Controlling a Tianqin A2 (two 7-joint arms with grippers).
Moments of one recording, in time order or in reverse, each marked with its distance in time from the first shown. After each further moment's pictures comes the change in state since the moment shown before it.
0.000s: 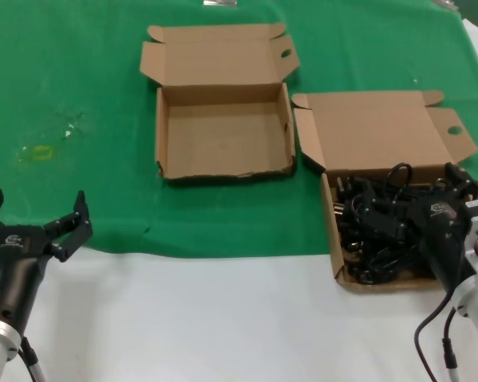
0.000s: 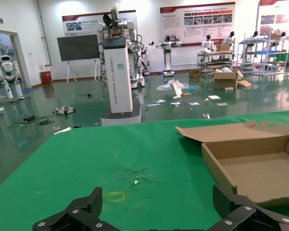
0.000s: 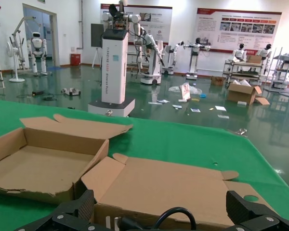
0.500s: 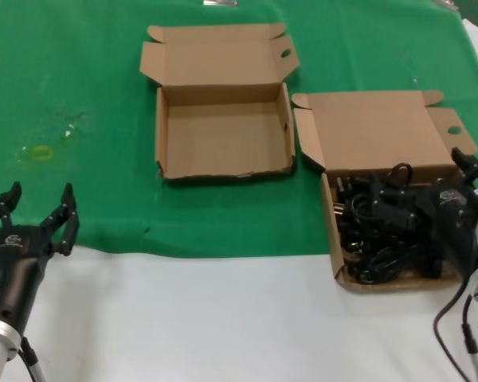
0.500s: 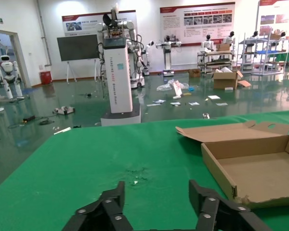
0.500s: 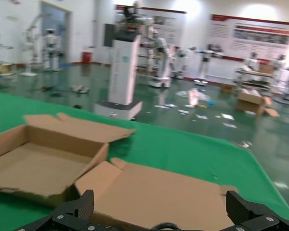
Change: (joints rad) left arm 0.000 0.000 0.000 0.000 0.000 0.000 0.000; right arm 0.031 0.086 -0.021 -0.006 0.000 -0.025 0.018
